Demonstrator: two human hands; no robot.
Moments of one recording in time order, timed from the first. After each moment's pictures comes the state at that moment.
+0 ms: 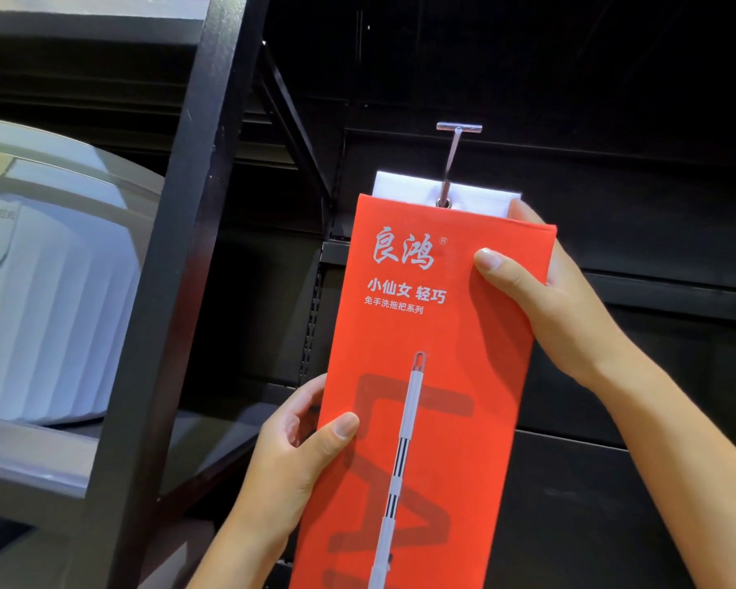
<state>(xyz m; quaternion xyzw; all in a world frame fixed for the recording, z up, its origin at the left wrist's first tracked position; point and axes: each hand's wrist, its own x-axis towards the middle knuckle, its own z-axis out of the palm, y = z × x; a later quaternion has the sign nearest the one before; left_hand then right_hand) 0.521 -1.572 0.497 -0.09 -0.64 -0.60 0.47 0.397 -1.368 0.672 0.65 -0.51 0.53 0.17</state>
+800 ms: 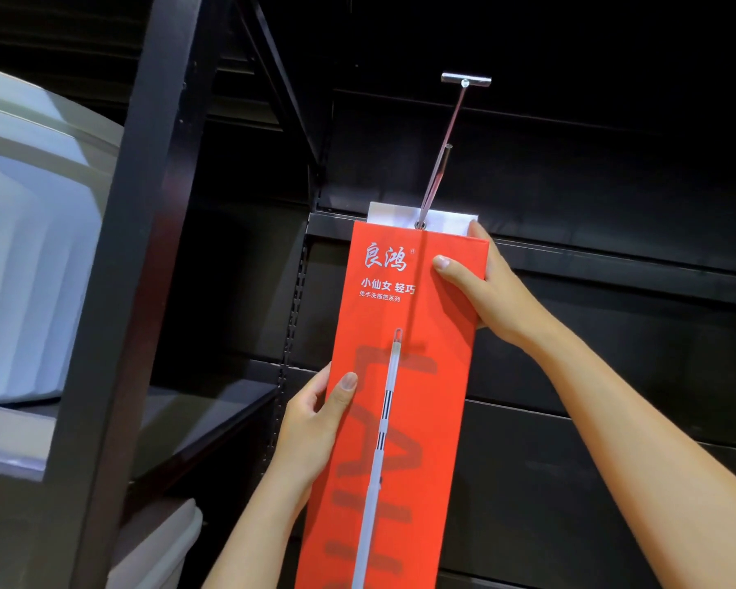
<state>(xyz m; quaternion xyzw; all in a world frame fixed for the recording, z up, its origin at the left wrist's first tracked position) 0.446 -1.594 0.488 0.00 -0.63 -0.62 0.46 0.329 -1.421 0.671 0.57 -0.64 0.51 0.14</state>
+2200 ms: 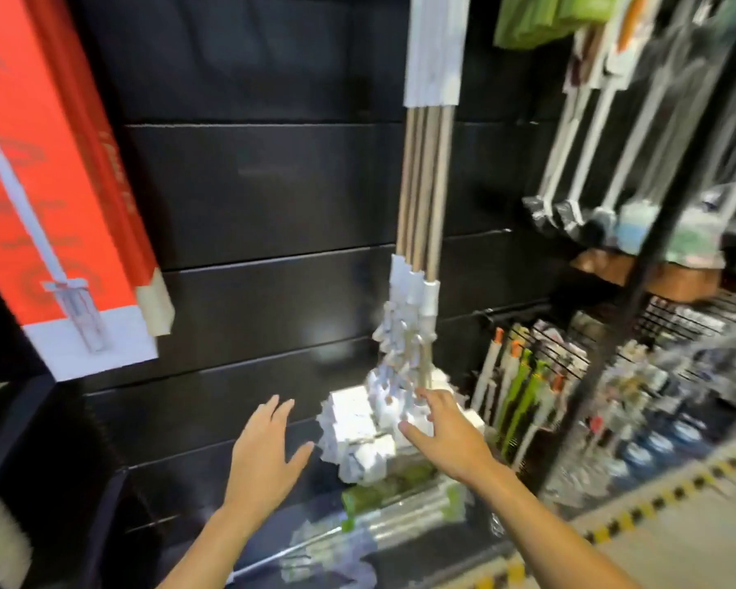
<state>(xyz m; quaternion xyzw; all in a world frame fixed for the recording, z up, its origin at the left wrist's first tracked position) 0.472 -1.221 0.121 0.12 -0.96 -0.20 0.16 0.374 -0.928 0.153 0.19 -0.92 0.33 -0.04</state>
